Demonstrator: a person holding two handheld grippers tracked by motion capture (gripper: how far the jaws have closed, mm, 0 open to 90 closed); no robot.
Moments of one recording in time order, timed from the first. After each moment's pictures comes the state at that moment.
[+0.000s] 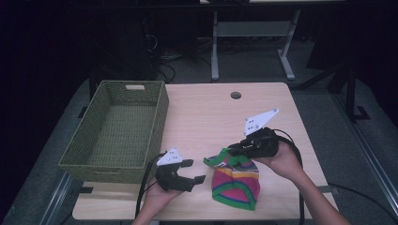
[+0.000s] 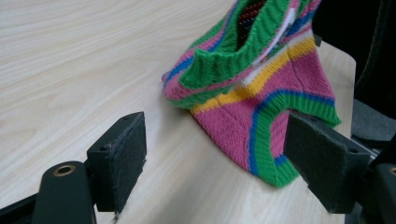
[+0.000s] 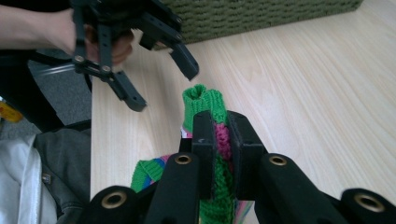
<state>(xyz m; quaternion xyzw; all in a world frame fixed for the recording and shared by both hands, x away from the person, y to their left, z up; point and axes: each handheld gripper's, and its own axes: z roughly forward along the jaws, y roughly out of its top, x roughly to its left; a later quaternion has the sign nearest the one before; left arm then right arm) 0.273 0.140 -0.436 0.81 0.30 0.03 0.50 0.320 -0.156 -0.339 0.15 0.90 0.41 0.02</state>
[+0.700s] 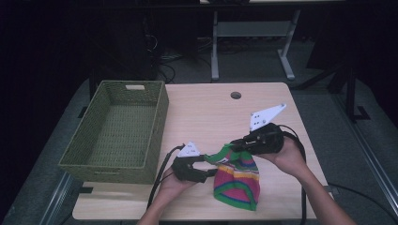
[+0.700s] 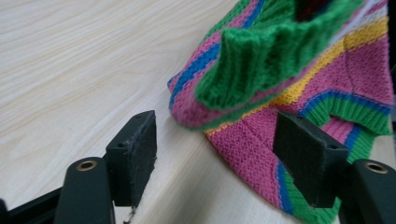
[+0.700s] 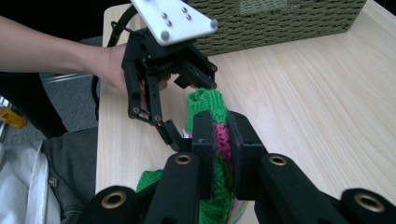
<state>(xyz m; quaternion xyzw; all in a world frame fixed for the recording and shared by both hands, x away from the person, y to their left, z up) 0.303 0.098 -0.452 0.84 0.27 0.04 0.47 0.321 -0.165 -0.324 0.14 0.89 0.43 0.02</state>
